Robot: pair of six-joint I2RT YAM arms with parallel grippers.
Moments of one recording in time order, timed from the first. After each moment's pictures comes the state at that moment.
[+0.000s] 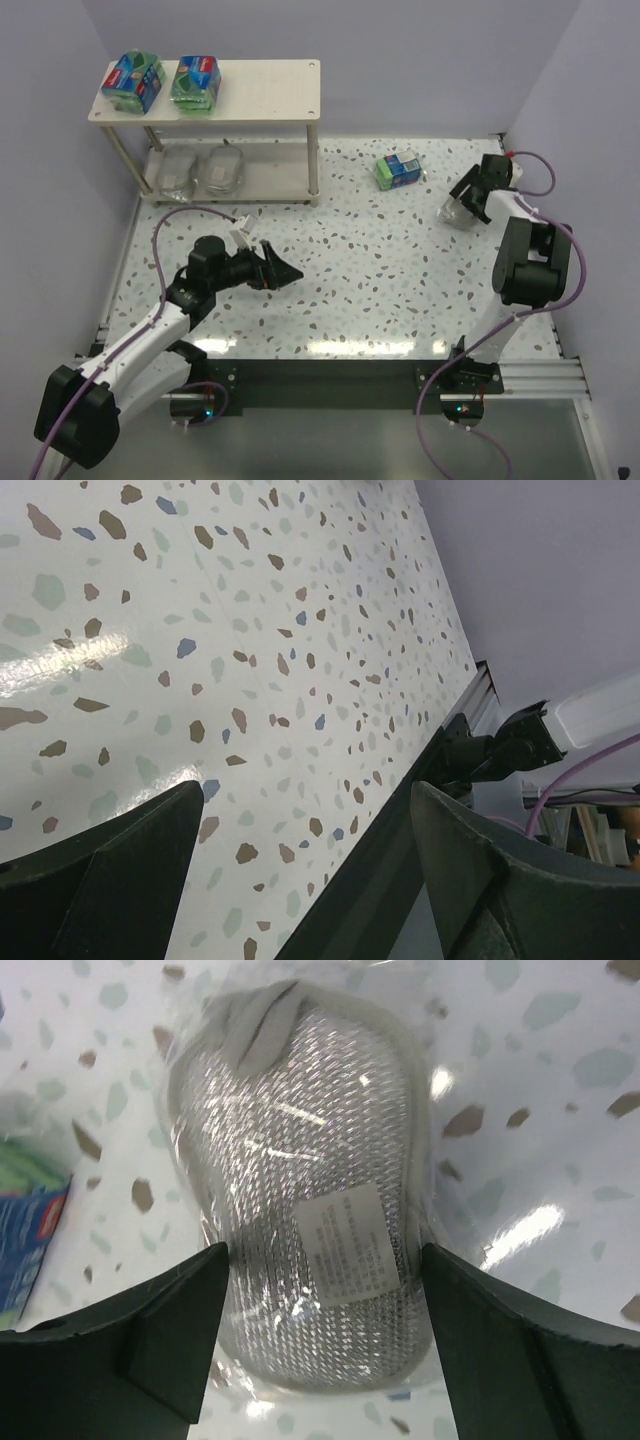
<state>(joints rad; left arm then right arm) -0.43 0.88 0.41 0.10 0.55 -0.70 -0.18 1.86 1.25 -0.23 0.19 0.55</state>
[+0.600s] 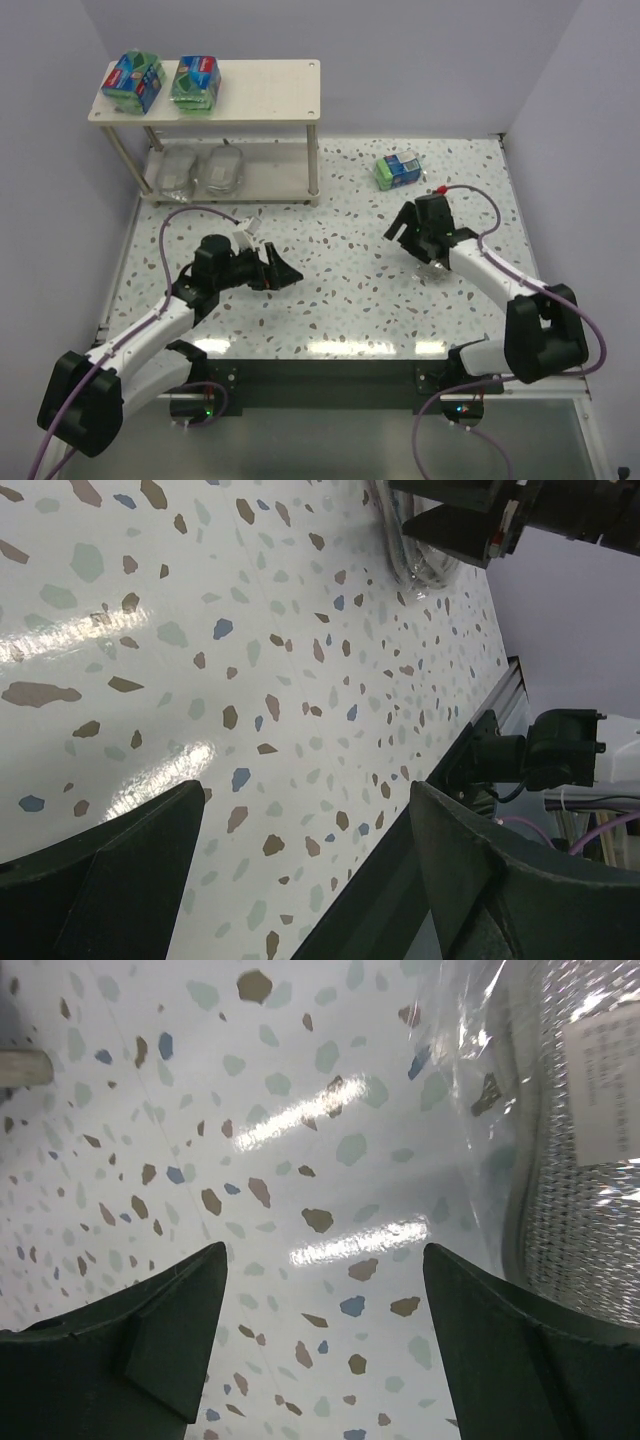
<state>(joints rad) -0.43 0.96 0.41 0.09 0.52 -0.67 0.31 1.41 0.79 -0.27 0.06 0.83</state>
